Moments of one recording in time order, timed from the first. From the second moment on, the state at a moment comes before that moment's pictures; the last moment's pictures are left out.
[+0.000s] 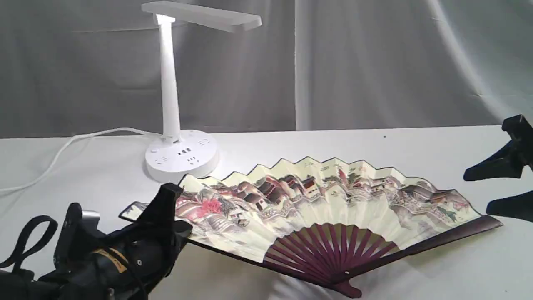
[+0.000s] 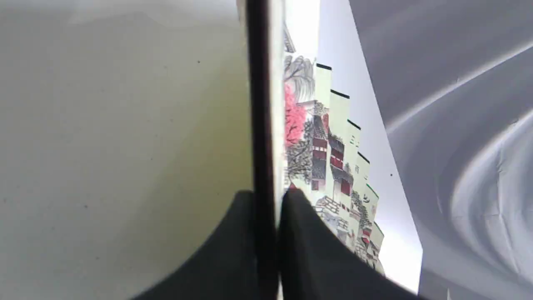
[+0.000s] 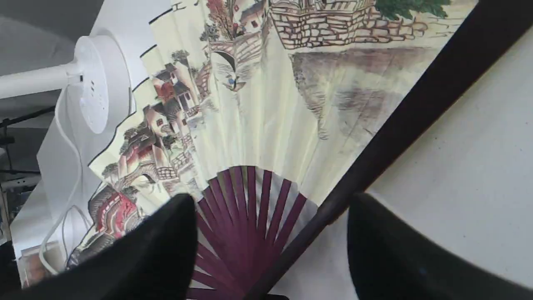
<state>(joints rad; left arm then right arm) -0.61 1.78 -0.58 -0.41 -0.58 -1.13 -0.40 1.75 -1.04 1.04 0.99 -0.47</state>
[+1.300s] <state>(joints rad) -0.40 1.69 -0.58 -0.28 -0.27 -0.85 -0.33 1.75 -1.04 1.04 0.99 -0.62</state>
